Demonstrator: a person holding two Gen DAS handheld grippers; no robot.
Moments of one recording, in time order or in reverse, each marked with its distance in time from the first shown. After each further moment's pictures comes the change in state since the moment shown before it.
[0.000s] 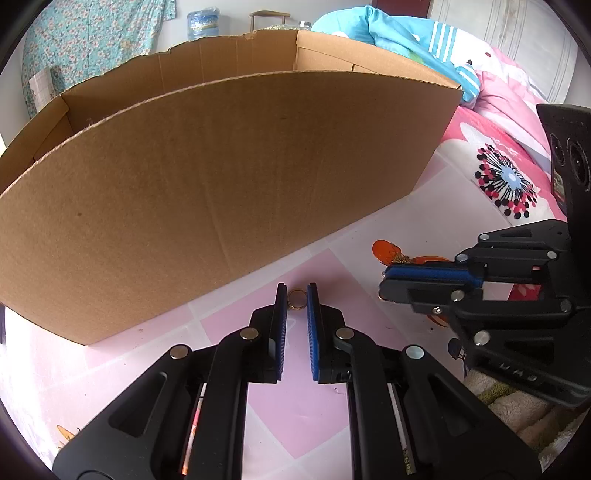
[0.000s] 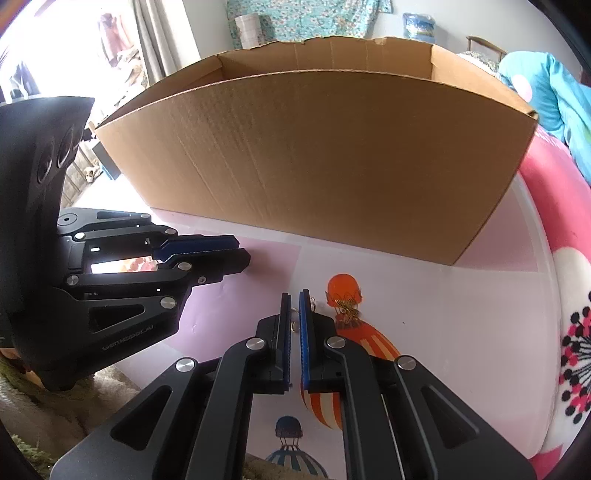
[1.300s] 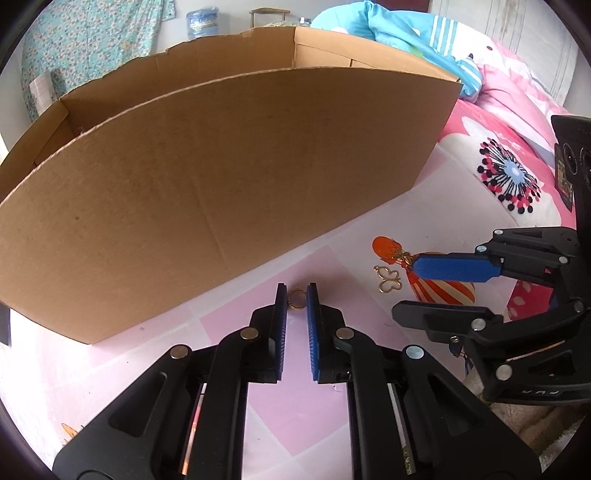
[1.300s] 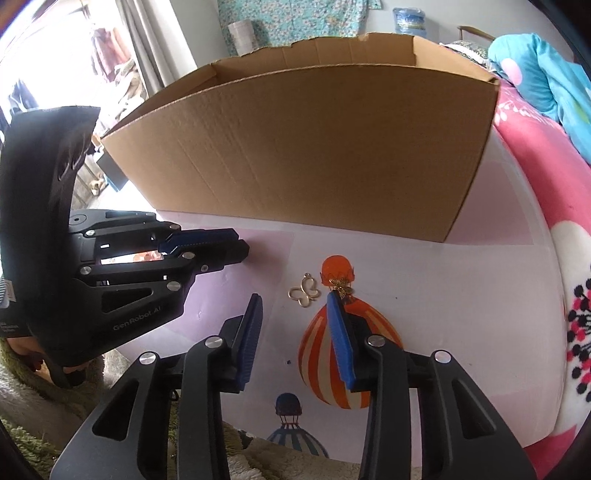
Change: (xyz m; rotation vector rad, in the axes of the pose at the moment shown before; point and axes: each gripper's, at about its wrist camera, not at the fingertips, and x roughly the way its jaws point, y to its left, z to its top) left arm 0.001 -0.004 0.001 0.009 0.012 0.022; right arm -0.009 0.000 -0.017 0.045 -0.006 0.042
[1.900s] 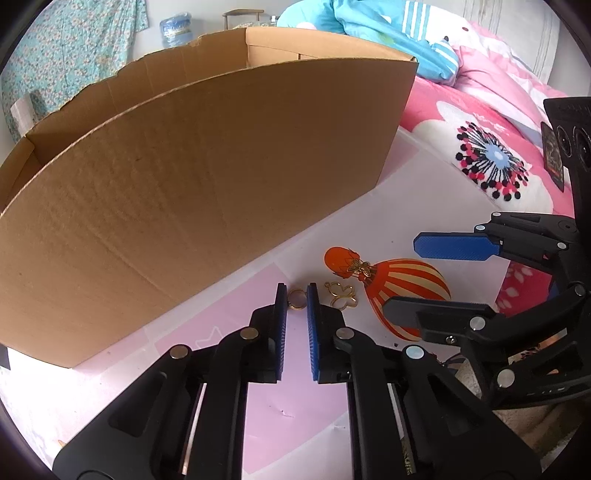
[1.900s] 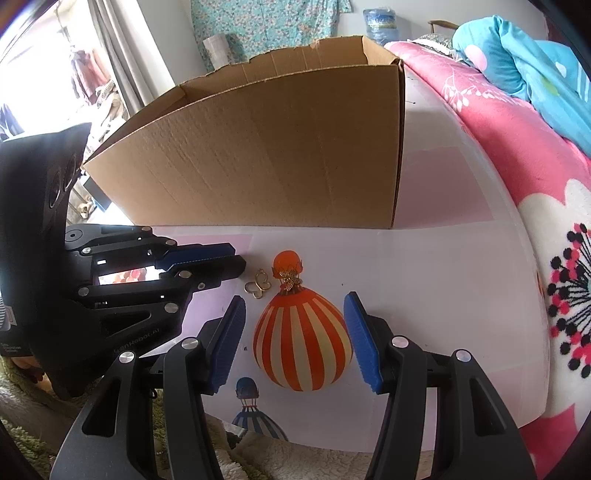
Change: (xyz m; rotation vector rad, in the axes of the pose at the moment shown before) left arm 0.009 -0.031 0.010 0.082 0.011 -0.028; right arm -0.016 -0.018 -0.016 0.087 -0.049 -0.032
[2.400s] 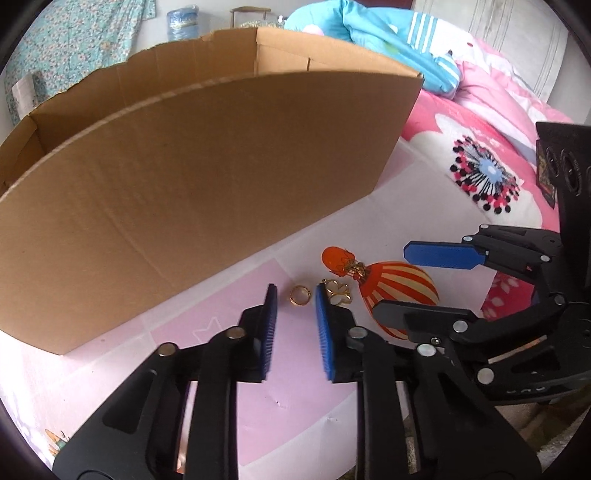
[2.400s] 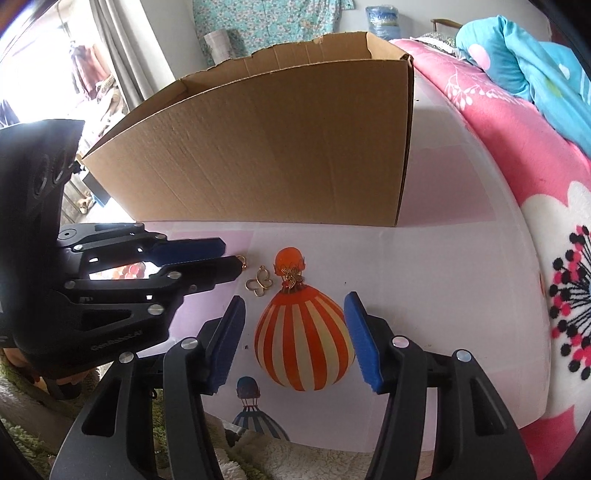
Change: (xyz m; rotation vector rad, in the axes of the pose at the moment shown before) left arm -0.003 0.005 -0.002 -0.053 0.008 -0.049; right arm 0.006 0.001 0.001 -0.006 0.020 -0.002
